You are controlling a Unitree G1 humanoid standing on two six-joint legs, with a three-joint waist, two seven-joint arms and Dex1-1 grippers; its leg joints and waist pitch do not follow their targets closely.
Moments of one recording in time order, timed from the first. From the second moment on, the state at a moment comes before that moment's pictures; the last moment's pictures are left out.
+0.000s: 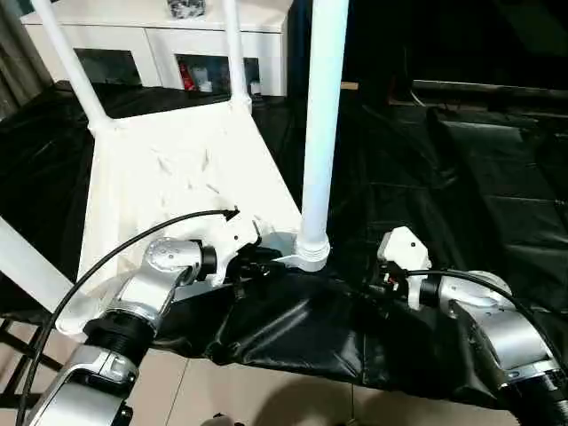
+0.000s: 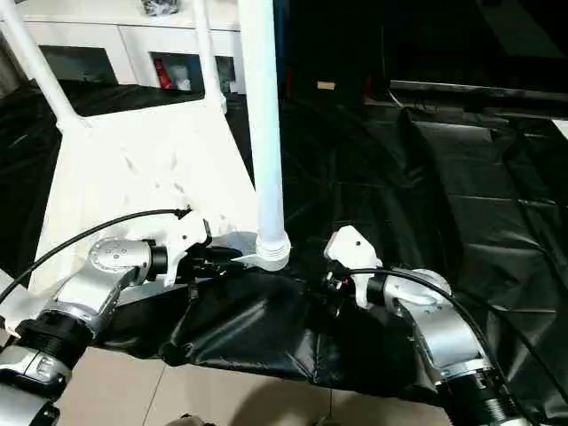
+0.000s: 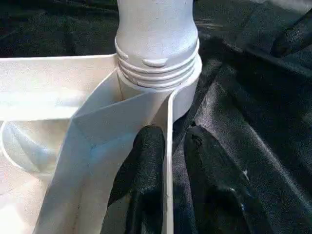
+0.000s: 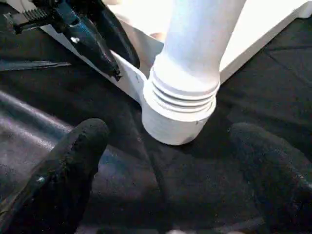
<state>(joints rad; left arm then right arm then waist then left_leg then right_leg) -0.52 0.35 -0.26 0.60 -0.04 0.00 -1.05 -0.23 -0.45 0.19 0.15 0.12 0.12 0.88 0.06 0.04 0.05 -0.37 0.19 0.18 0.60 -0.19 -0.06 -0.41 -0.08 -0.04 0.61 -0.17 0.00</state>
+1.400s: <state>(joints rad) -0.39 0.44 -0.26 0.36 -0.05 0.08 -1.11 -0.44 -0.36 0.27 0.35 0.09 0.02 0.96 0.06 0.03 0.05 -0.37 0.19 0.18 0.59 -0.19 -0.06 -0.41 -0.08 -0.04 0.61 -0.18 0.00</state>
